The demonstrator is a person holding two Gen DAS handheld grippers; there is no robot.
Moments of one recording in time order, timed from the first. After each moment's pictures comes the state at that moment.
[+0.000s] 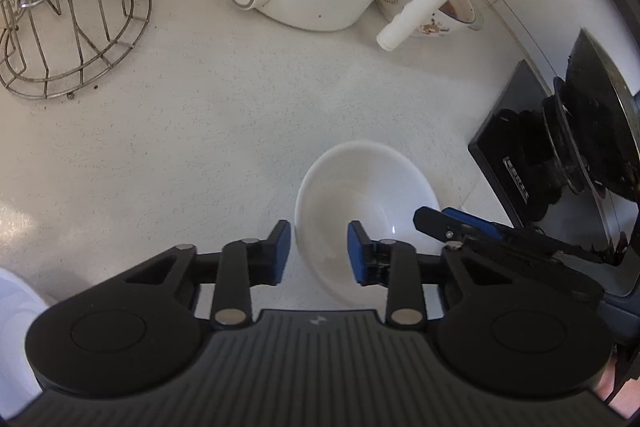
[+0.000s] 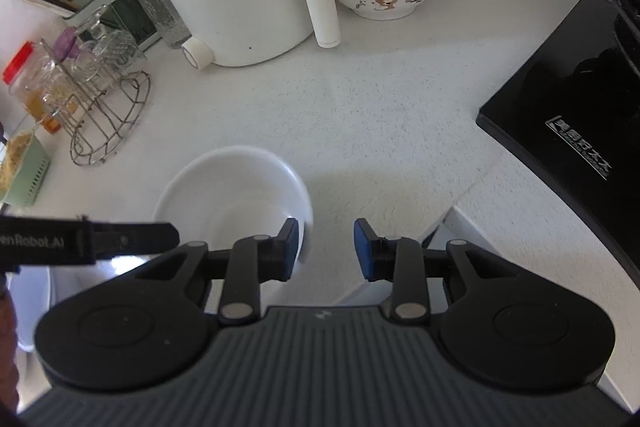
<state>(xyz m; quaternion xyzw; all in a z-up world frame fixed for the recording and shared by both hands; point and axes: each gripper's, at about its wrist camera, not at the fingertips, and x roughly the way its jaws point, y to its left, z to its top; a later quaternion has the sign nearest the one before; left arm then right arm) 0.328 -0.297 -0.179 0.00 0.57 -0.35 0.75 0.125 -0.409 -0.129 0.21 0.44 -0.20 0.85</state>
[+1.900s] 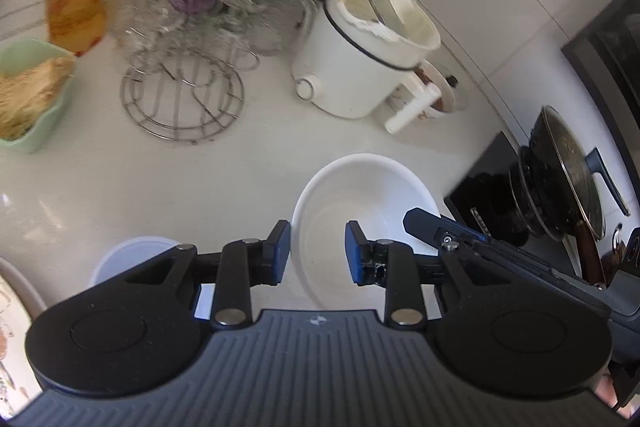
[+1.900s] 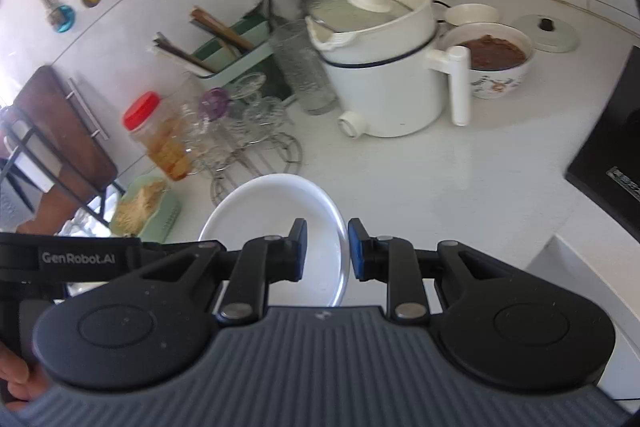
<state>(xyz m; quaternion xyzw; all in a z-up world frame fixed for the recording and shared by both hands) 0.311 -0.157 -0.064 -0.07 0.50 -0.33 0.80 0.129 -0.306 -0.026 0.23 0.35 -0.13 0.90</state>
